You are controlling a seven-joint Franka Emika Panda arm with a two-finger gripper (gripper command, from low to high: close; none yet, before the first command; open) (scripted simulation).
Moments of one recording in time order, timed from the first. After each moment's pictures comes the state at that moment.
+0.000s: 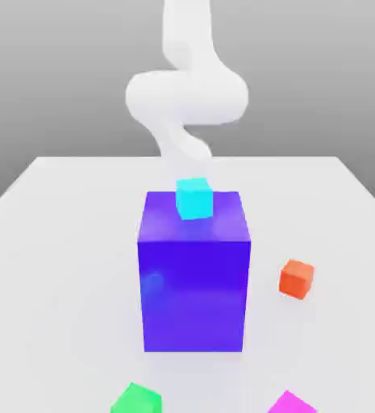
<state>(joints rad) 0.03 -0.71 -0.01 -2.30 0.01 2.33 0.75</state>
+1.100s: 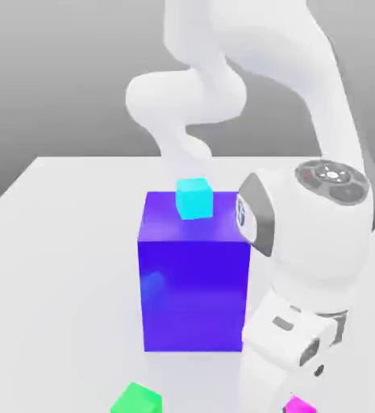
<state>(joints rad) 0.24 0.49 0.02 -2.23 -0.02 2.72 0.26</state>
